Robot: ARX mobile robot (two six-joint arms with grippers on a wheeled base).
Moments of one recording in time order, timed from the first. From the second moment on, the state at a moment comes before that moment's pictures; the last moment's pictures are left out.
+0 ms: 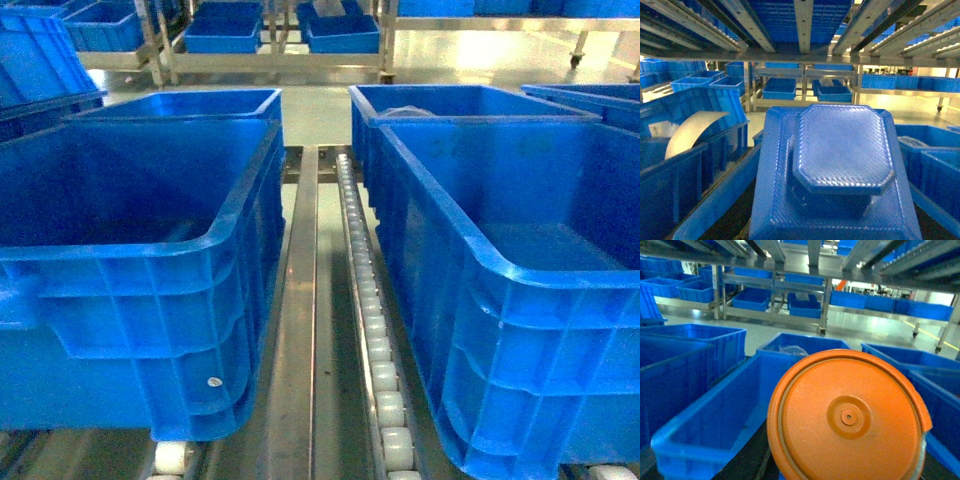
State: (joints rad) left arm 0.00 0.63 0.05 0.84 -0.03 0.01; right arm 0.11 0.48 0.07 0.54 0.05 -0.11
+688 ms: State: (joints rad) left arm 0.01 1.57 0.62 1.02 0.02 -0.07; right arm 0.06 1.59 0.64 0.88 0.00 -0.11
